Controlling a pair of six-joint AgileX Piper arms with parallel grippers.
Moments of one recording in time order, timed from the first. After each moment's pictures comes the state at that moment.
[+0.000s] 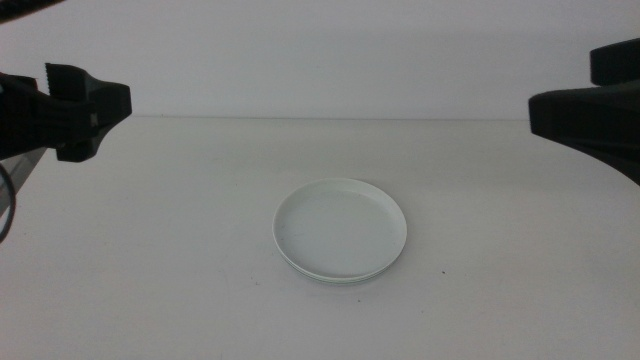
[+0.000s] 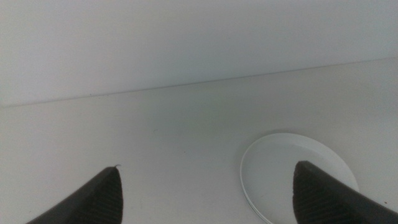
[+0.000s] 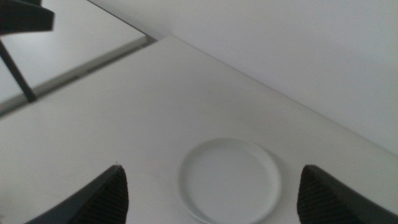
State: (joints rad) left arm -0.32 0.86 -0.94 0.03 0.62 -0.13; right arm 0.33 0.90 -1.09 0.60 0.82 -0.61
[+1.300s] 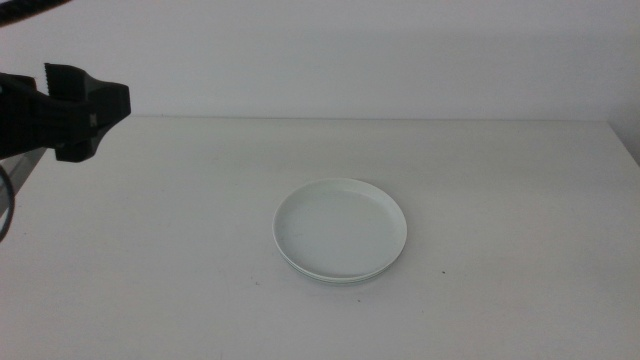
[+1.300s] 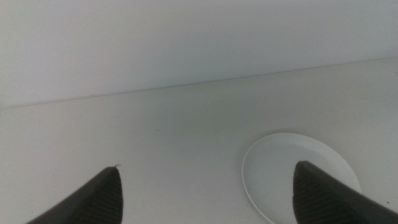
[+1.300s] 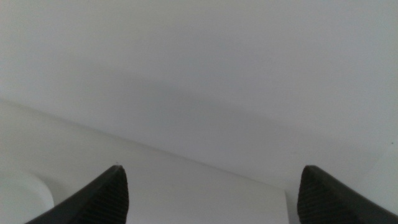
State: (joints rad) left arm -0.32 0.86 -0.94 0.03 0.62 -0.13; right arm -0.04 0.70 -0.88 0.30 0.50 -0.55
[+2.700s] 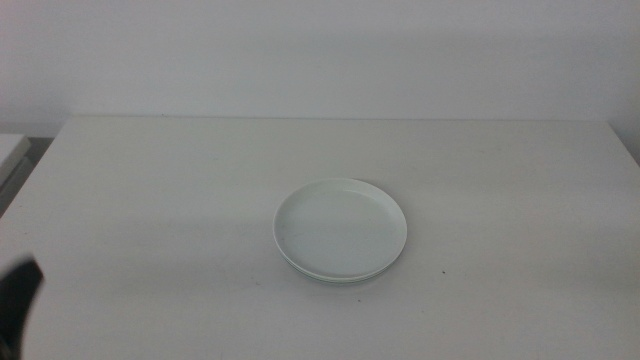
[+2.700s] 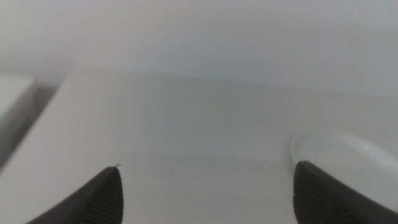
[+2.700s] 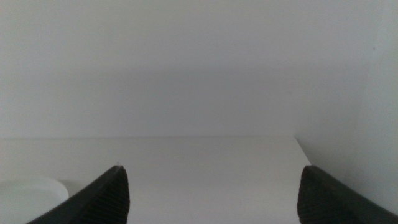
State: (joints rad) left arm -0.11 0.22 -0.32 -0.06 0.44 -0.13; right arm -0.04 0.14 -0.25 0.14 0.26 -0.12
